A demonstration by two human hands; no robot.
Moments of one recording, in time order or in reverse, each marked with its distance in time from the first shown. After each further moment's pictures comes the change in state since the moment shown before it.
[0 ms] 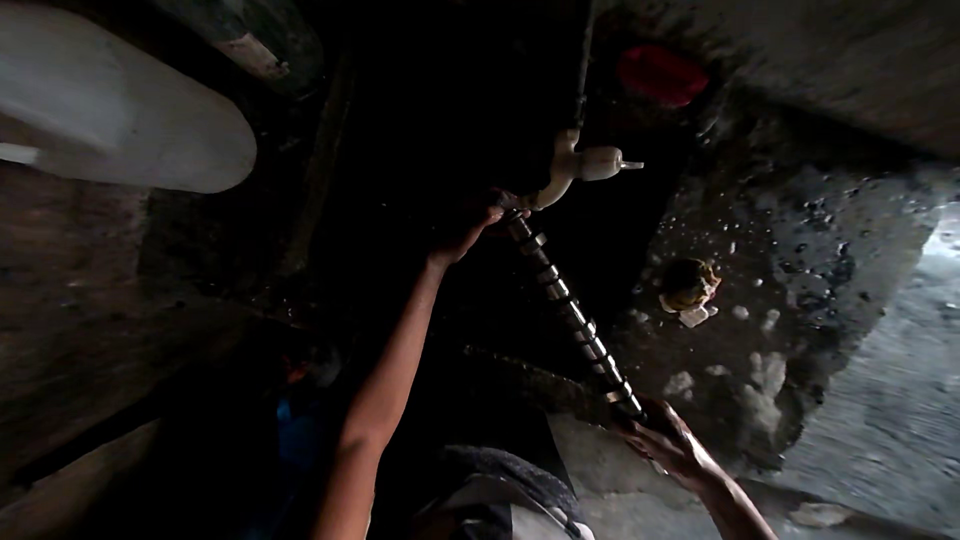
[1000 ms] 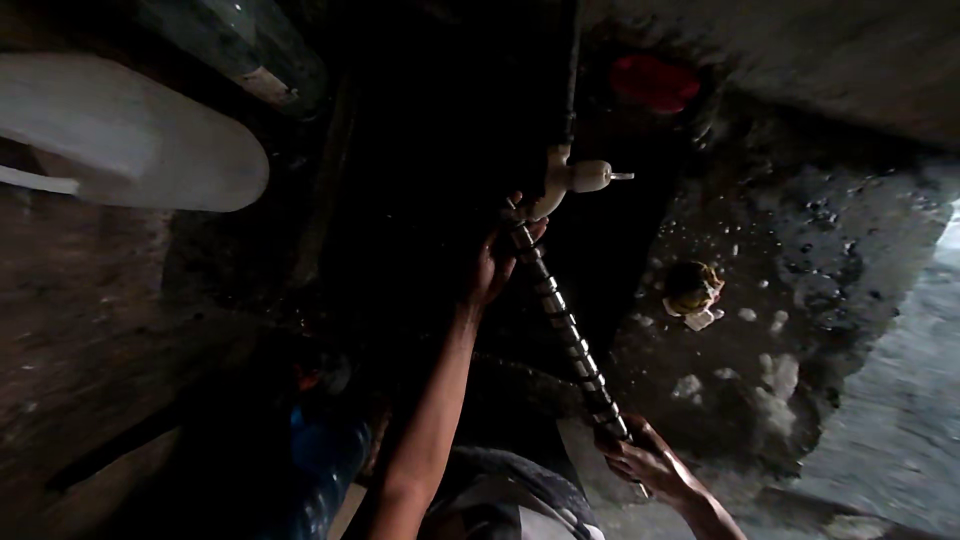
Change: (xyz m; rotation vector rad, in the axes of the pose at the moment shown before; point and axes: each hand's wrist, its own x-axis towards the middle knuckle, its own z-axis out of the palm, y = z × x) left_hand -0.019 -0.017 0.054 -0.627 0.095 0.111; right_hand -0.006 0.008 0.036 0.319 -0.163 0.036
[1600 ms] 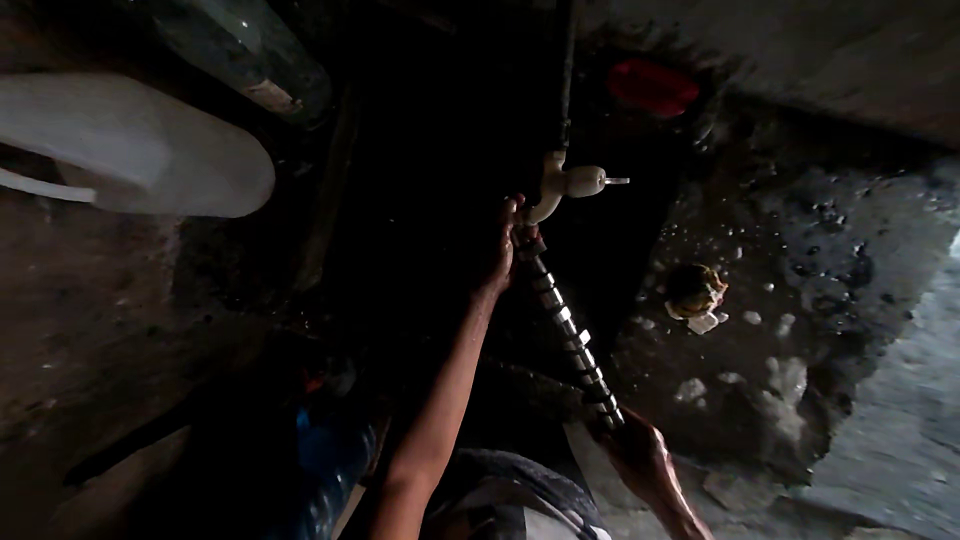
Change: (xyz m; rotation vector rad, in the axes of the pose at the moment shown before) left_hand 0.015 0.000 0.029 0.382 0.262 -0.073; right_hand -0.001 -0.006 0.029 -0.758 0.506 -0.134
